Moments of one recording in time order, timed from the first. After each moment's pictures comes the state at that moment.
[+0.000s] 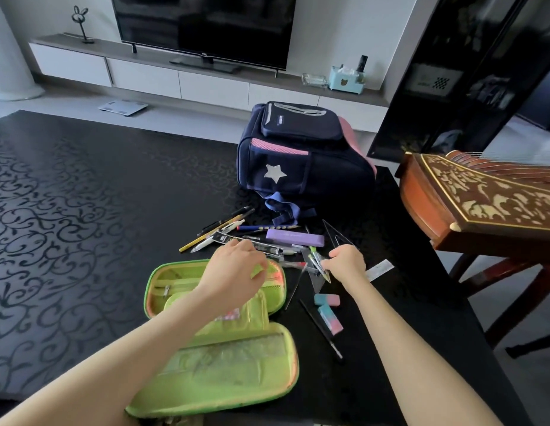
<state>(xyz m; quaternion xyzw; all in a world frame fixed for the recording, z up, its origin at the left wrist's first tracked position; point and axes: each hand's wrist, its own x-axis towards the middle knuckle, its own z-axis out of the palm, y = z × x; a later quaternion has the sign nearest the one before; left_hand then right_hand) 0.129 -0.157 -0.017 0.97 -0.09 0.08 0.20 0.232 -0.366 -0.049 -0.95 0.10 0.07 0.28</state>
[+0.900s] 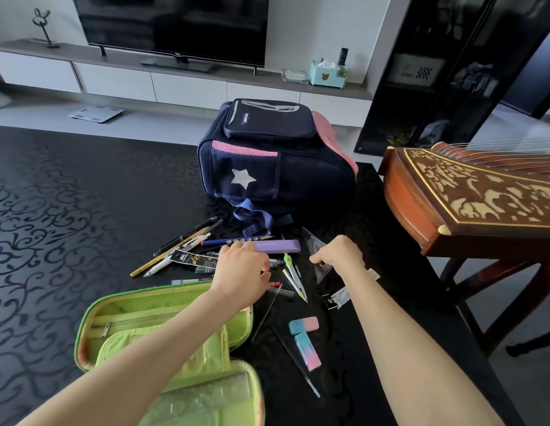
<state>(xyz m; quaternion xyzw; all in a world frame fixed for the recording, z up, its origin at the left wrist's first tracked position) 0.210 -0.221 -0.041 0.99 -0.06 0.04 0.13 0.316 -0.400 -0.062 -0.95 0.22 0.13 0.19</state>
